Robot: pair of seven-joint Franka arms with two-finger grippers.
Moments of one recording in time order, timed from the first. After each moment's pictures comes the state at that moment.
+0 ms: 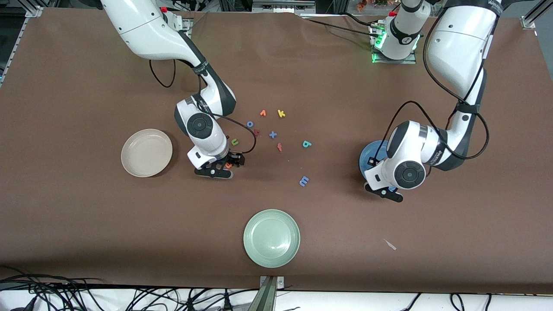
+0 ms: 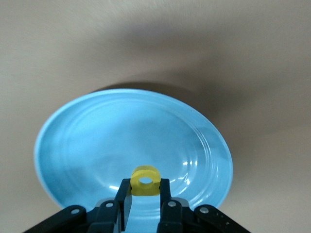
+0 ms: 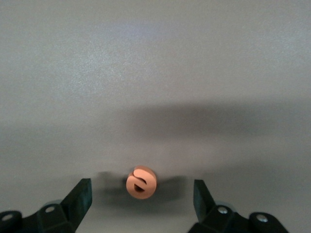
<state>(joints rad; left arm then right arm) -0.17 0.69 -0.10 -1.58 0.14 1.89 0.03 0.47 0.67 0.07 -1.77 -0.06 2.47 0.67</state>
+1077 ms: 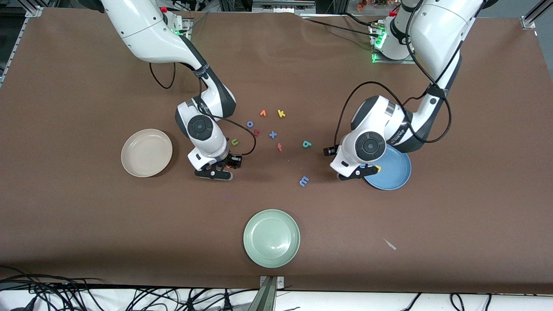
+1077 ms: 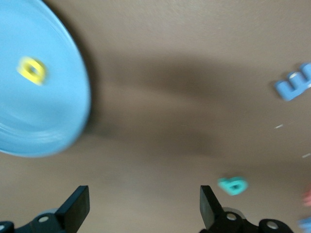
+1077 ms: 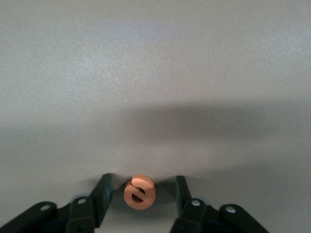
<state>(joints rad) -0.19 0.62 -0.32 -1.64 0.02 1.95 -0.80 0.47 0.69 0.06 -1.76 -0.06 2.49 0.67</state>
